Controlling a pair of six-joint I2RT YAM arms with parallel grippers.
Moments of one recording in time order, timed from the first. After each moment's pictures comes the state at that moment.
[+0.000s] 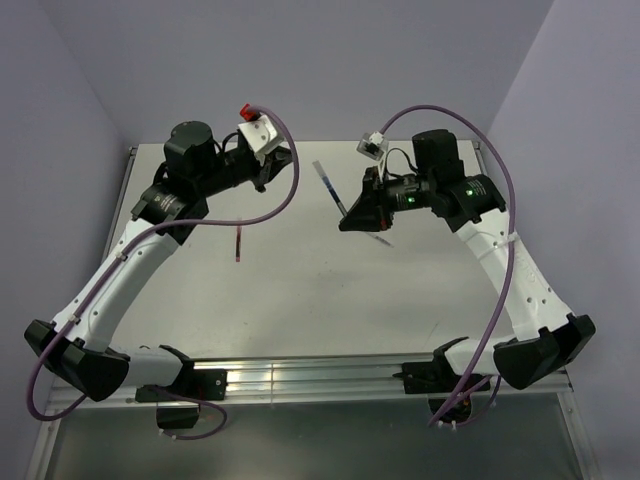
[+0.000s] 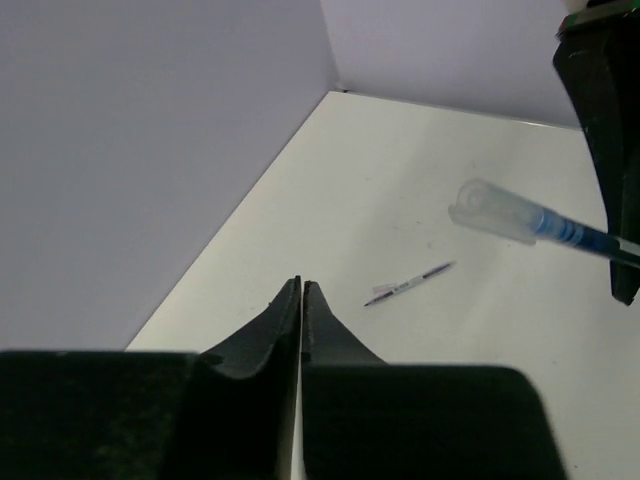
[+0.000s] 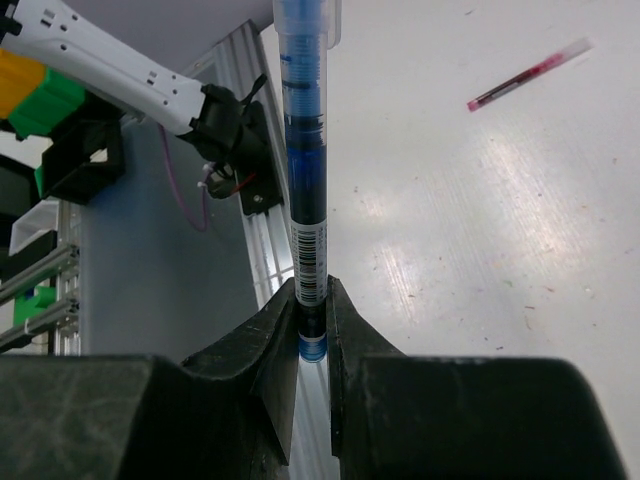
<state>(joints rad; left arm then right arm) -0.53 1.31 1.49 -0.25 0.46 0.30 0.39 1.30 1.51 -0.85 -0.98 -0.06</state>
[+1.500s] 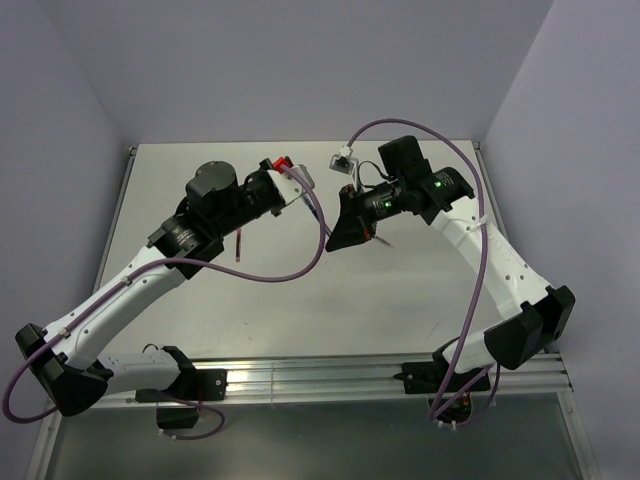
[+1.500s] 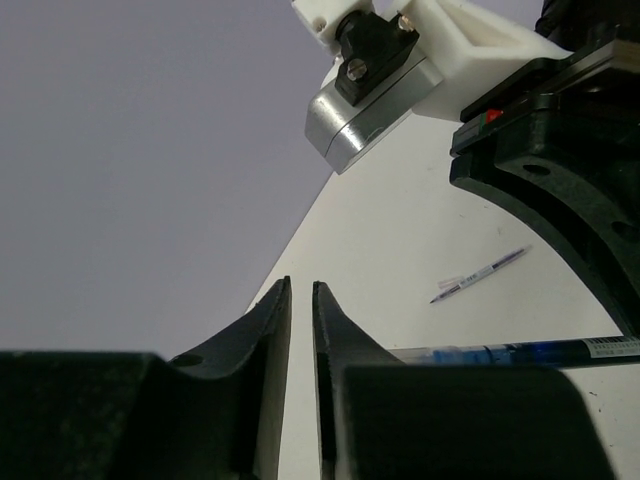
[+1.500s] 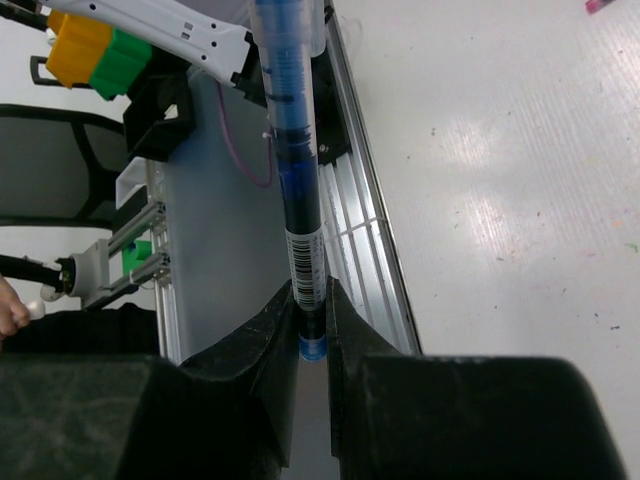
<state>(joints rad) -0.78 1.21 1.29 -0.12 0.15 0.54 0.49 1.42 1.53 -0.95 -1.02 0.01</state>
